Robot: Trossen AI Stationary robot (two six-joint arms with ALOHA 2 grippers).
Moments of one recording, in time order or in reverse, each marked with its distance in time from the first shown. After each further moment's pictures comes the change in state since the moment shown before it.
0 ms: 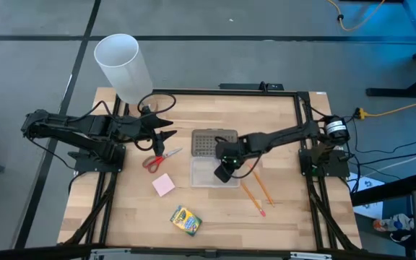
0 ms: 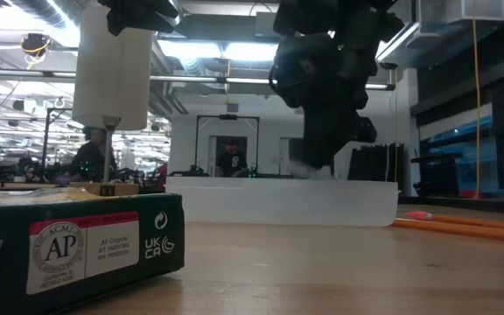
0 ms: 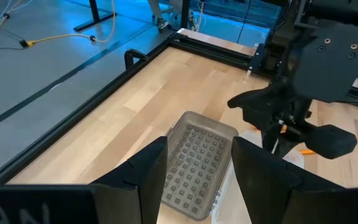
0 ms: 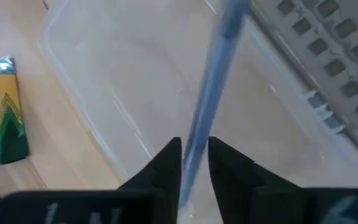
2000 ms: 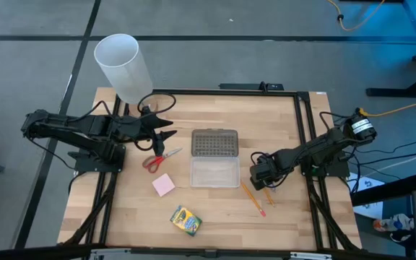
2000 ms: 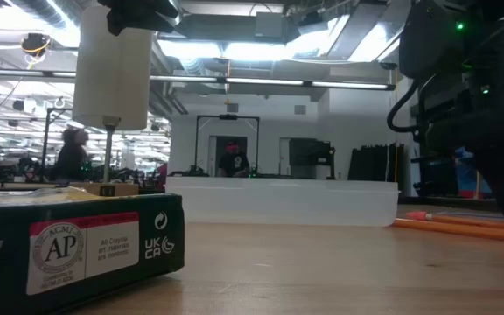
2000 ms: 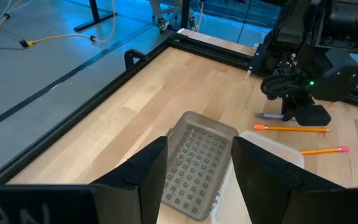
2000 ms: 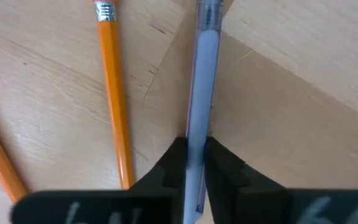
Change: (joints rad) left arm 0.000 0.000 0.000 0.000 0.000 0.000; right arm 0.231 -0.252 -0.497 -0.164 0.036 0.630
